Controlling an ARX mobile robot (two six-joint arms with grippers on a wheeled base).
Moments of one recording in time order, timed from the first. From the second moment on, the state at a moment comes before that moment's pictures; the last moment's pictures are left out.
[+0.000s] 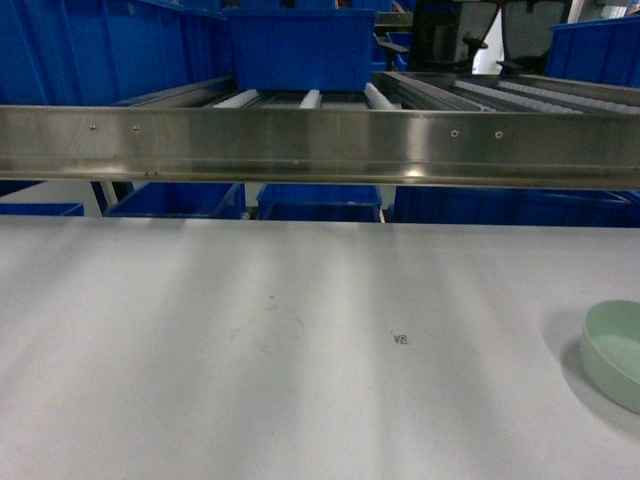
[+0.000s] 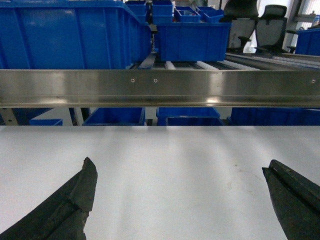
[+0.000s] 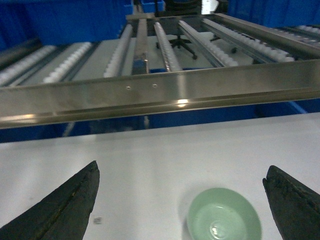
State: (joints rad) left arm 0.00 0.01 0.02 0.00 0.00 0.00; right arm 0.32 1.01 0.56 0.26 0.37 0.18
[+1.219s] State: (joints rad) left arm 0.00 0.01 0.02 0.00 0.00 0.00; right arm -0.15 1.89 0.91 0.11 0.09 0.16
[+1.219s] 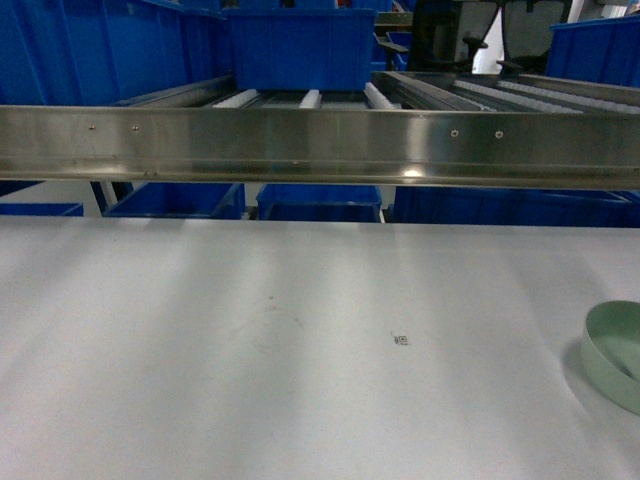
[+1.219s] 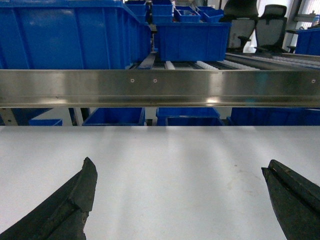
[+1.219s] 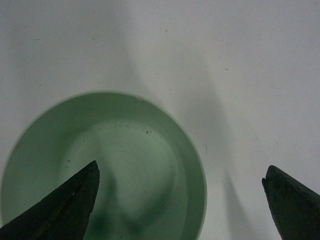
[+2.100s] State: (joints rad) left arm 0.00 0.01 0.02 0.00 0.00 0.00; right arm -0.18 2.01 0.82 0.18 0.01 0.44
